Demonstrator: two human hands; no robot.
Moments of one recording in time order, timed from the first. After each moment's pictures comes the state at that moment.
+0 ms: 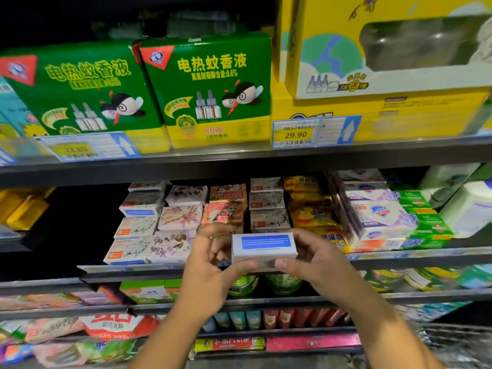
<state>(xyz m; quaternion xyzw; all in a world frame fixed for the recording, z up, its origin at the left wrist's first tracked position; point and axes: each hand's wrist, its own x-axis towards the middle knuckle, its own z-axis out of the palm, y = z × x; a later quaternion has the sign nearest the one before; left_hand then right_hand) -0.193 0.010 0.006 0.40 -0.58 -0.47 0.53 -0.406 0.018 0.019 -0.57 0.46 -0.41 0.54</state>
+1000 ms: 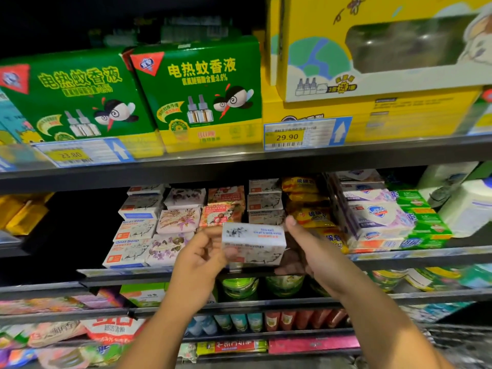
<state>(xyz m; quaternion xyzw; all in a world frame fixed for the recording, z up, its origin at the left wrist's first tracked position) -0.187 0.004 0.015 0.47 -0.58 -0.46 0.49 -0.403 0.004 0.032 -0.43 0.51 -0.37 0.65</state>
